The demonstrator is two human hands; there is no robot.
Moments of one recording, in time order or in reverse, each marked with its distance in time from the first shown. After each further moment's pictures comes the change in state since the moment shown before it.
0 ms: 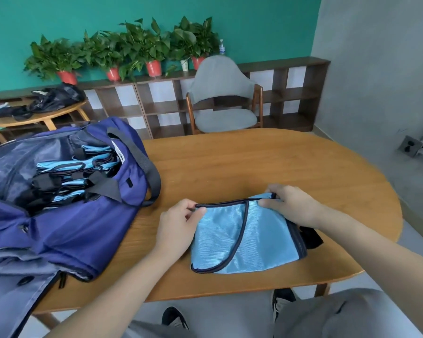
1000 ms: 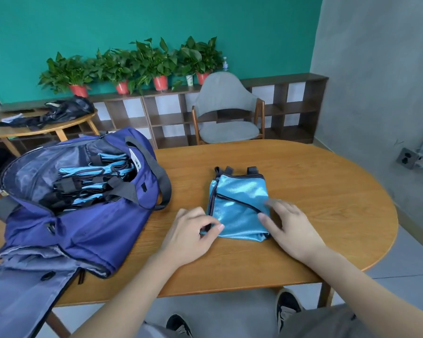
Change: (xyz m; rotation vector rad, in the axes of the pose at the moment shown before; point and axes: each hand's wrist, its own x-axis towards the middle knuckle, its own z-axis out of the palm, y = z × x) left_hand -0.012 0.000 -0.015 0.242 -0.079 0.464; right_hand -0.038 0.003 0.055 -0.161 0.389 -0.142
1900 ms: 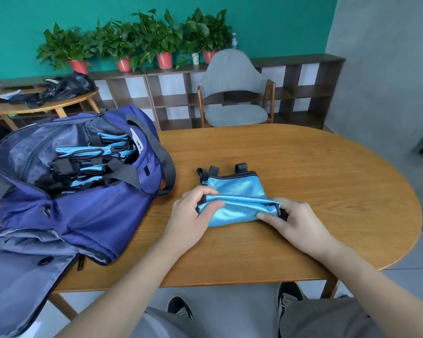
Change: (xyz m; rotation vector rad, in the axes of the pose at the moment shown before) left_hand 0.001 0.006 -0.010 -0.441 0.104 -0.301; right_hand 0.002 -0.017 0.003 0.349 -0.073 -0.128
